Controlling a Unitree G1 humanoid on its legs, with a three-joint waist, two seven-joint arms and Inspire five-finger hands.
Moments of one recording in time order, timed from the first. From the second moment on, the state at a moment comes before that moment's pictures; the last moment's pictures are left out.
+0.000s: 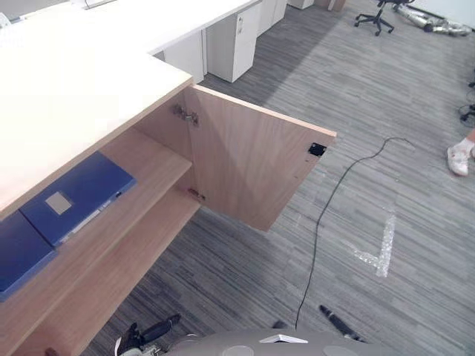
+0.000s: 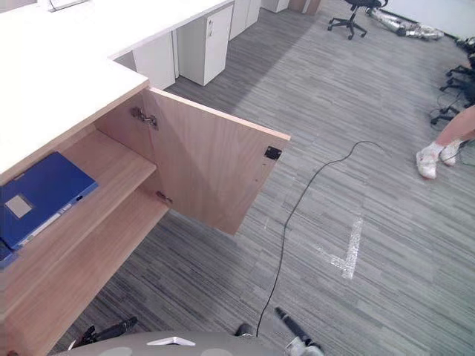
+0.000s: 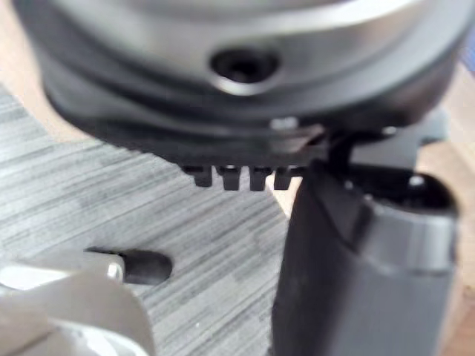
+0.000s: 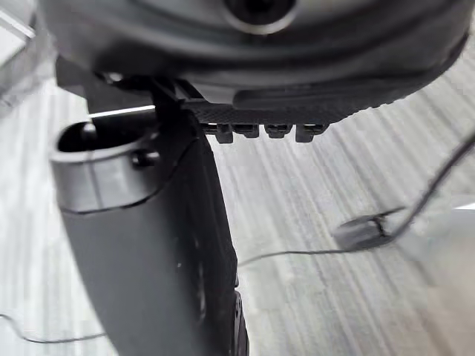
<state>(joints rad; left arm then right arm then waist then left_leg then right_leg) 0.17 0.10 0.43 1.09 -0.07 -0.07 0.10 0.02 -0.08 -0.76 1.02 0.18 0.06 -0.19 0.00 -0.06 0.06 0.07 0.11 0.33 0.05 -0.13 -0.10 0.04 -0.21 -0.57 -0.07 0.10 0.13</state>
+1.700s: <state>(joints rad) 0.23 0.11 0.25 1.05 0.01 -0.15 0.07 -0.55 -0.65 0.20 0.64 -0.68 -0.03 -0.15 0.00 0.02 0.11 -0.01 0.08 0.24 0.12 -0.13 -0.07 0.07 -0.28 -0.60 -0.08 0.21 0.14</state>
